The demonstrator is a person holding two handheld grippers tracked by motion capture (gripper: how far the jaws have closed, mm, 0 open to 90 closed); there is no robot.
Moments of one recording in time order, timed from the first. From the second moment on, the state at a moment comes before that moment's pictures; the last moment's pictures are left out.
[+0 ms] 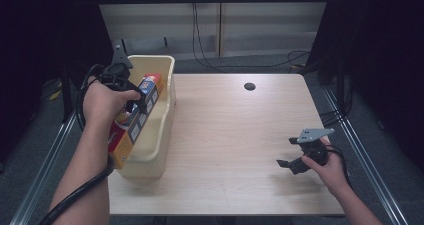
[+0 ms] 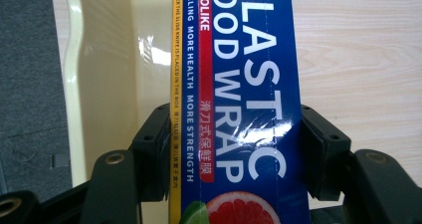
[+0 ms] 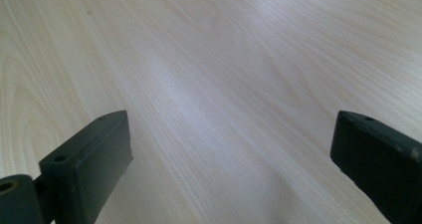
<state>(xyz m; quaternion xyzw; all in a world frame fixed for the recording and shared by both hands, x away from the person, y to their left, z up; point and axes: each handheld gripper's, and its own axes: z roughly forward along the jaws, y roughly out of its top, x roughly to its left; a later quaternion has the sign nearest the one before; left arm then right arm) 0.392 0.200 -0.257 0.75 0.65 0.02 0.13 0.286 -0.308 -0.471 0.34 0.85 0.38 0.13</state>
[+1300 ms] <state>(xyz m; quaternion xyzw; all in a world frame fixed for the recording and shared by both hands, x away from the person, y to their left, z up) 0.399 0.204 -0.301 0.73 0.67 -0.01 0.11 0.286 -0.308 -0.472 0.33 0.85 0.38 0.14</state>
